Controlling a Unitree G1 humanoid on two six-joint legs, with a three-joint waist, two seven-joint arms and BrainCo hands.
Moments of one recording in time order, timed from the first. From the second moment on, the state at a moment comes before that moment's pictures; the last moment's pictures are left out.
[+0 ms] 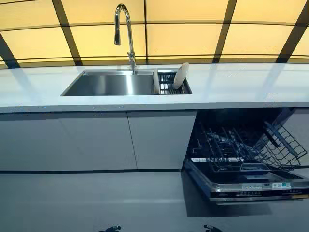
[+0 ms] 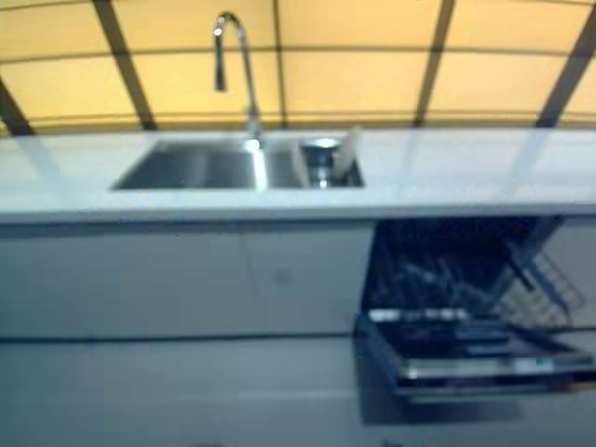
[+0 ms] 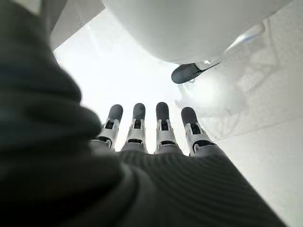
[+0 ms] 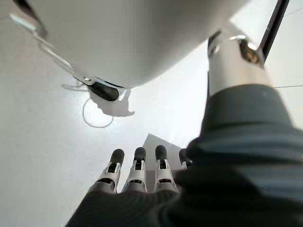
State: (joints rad) left arm -0.02 0.23 -0.41 1.28 -0.02 -0.03 -0.10; right arm 0.00 -0.24 0.36 1.30 -0.02 -0.10 0.07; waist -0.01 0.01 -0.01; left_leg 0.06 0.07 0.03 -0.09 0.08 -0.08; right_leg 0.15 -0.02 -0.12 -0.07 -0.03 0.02
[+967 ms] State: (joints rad) left arm 0.06 0.28 -0.41 1.18 -0.01 0.00 -0.11; right arm 0.01 -0.44 0.45 0.01 0.65 0.05 0.74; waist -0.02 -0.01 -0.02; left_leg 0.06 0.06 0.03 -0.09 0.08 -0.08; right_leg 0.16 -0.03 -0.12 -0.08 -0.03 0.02
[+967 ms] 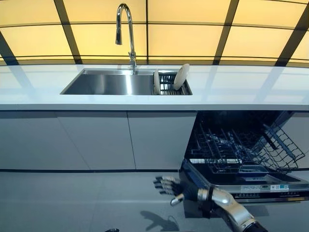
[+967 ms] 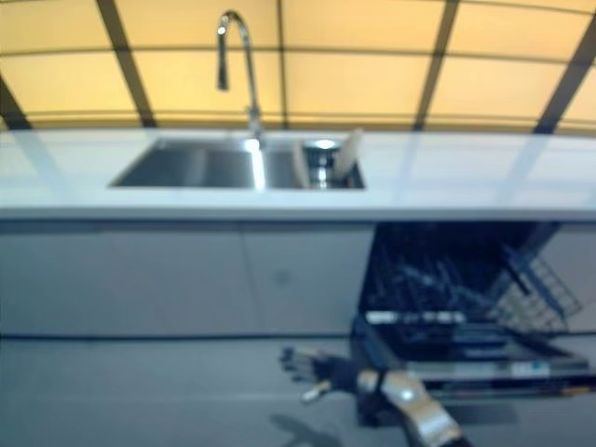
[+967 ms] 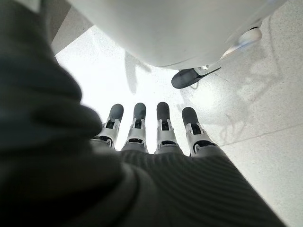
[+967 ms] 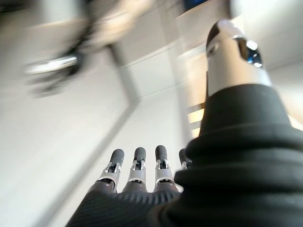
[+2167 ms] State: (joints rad) left arm 0.03 0.25 -0.41 1.23 -0.03 -0.03 -0.07; right arm -0.42 -0.46 0.18 -0.19 0.82 -0.06 0.01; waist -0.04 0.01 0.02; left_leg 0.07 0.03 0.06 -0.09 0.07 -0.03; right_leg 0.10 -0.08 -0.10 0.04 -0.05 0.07
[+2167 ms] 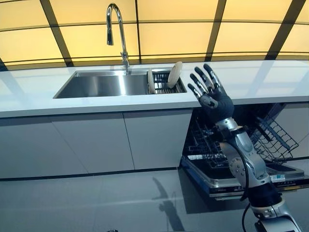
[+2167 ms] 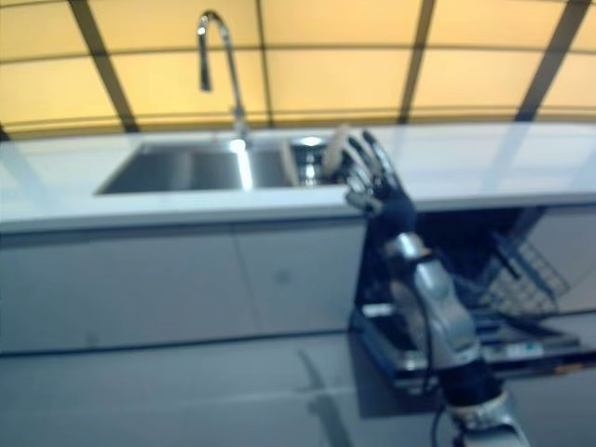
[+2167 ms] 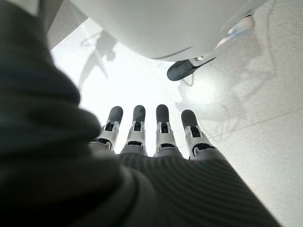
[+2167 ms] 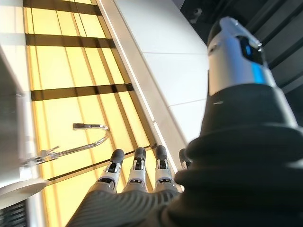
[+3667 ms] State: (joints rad) left arm 0.02 0.27 -0.37 1.25 -0.07 -0.08 -0.05; right arm -0.65 -0.62 0.20 -0.06 0.76 -0.02 -0.19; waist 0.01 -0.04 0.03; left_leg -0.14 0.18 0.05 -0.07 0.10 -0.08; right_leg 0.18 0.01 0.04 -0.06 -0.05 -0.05
